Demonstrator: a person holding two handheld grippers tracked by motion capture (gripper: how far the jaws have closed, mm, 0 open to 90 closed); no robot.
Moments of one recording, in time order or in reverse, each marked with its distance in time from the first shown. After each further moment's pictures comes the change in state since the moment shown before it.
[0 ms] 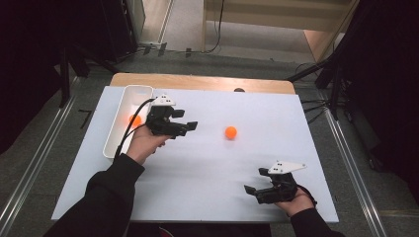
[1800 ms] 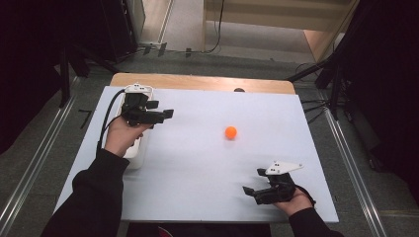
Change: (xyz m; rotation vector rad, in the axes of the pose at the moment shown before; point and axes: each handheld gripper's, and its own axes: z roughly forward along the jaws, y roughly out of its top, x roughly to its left) left arm 0.042 0.005 -0.049 0.020 0.153 -0.107; right arm 0.003 0.001 0.004 0.025 -0.005 -0.026
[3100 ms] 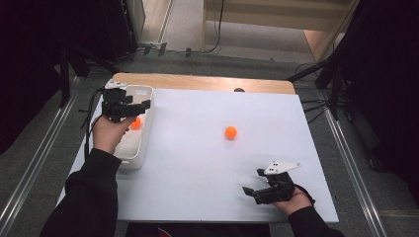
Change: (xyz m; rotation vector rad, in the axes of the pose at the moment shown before) left arm 0.042 -0.009 -0.021 -0.050 0.246 -0.142; right arm -0.002 0.000 0.004 0.029 -0.006 -0.004
